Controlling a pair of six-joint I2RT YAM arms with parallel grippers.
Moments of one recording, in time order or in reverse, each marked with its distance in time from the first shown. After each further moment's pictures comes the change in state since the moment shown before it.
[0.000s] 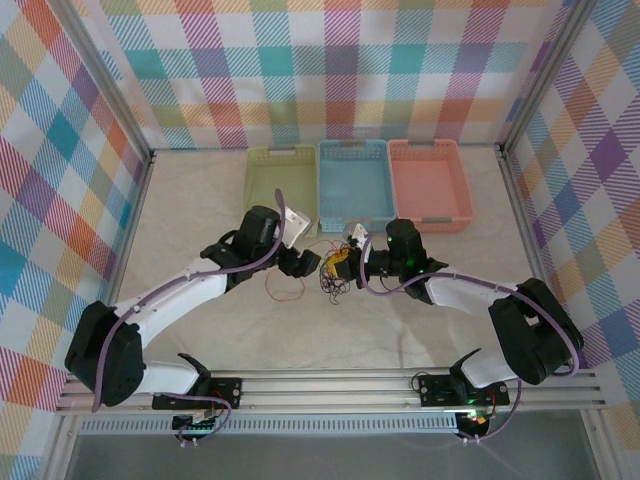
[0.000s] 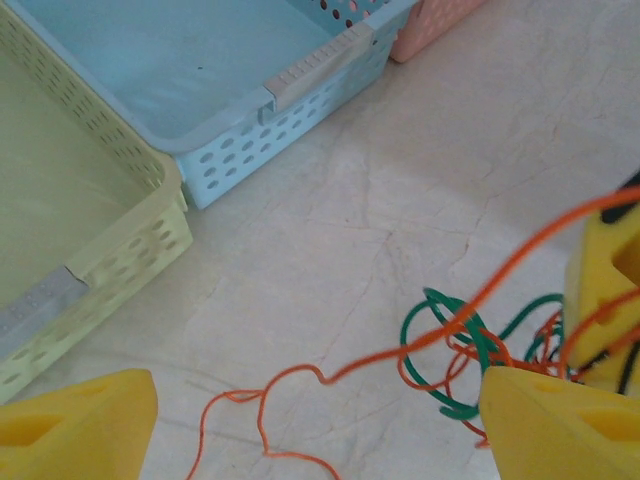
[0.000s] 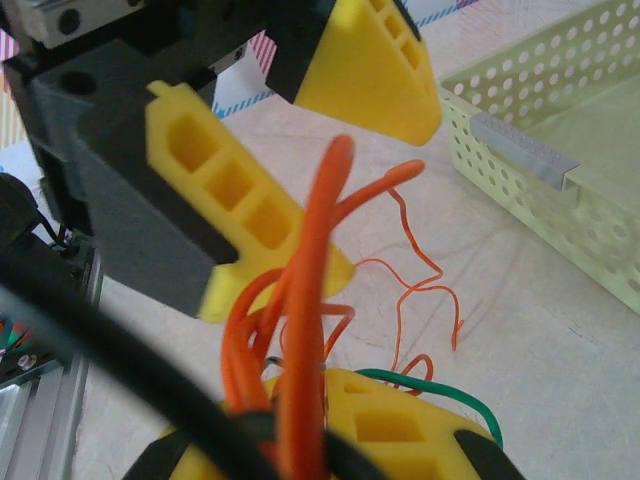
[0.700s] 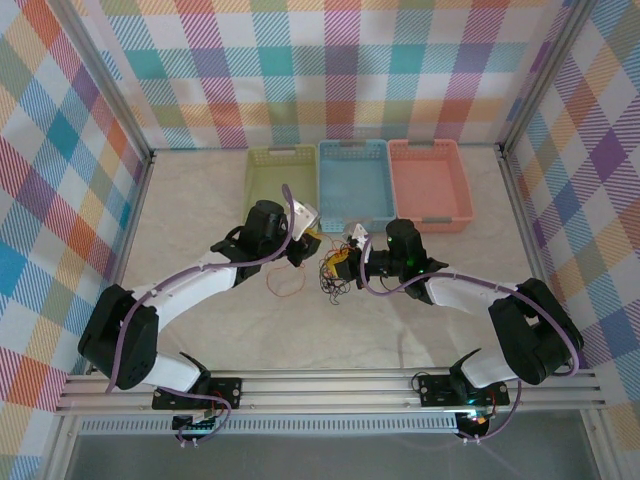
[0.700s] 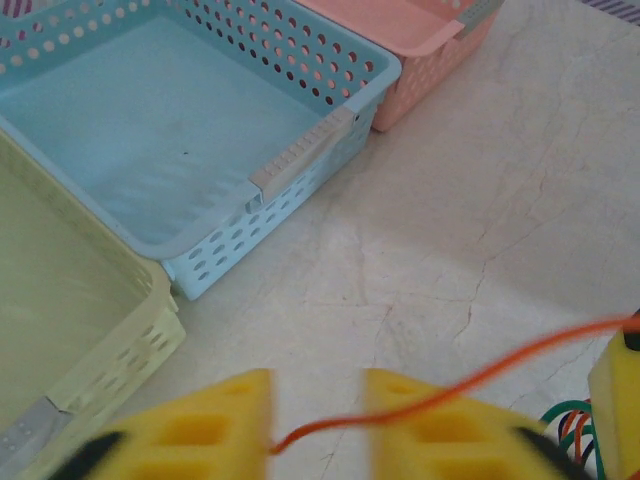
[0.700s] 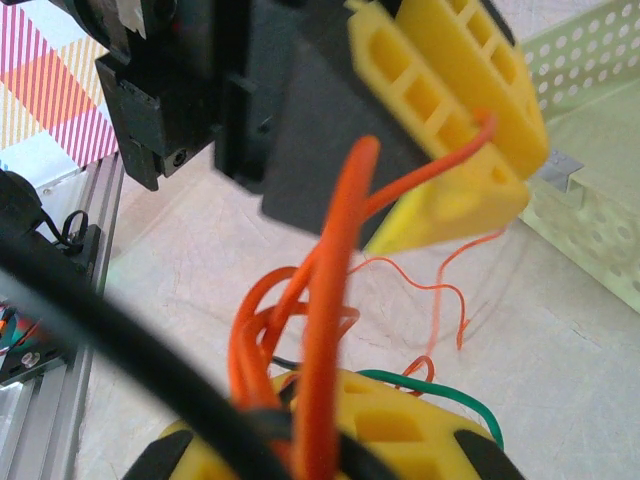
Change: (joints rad) left arm 0.012 0.094 0.003 0.197 0.073 0.053; right arm 0.000 0.000 0.000 0.000 -0.008 -0.004
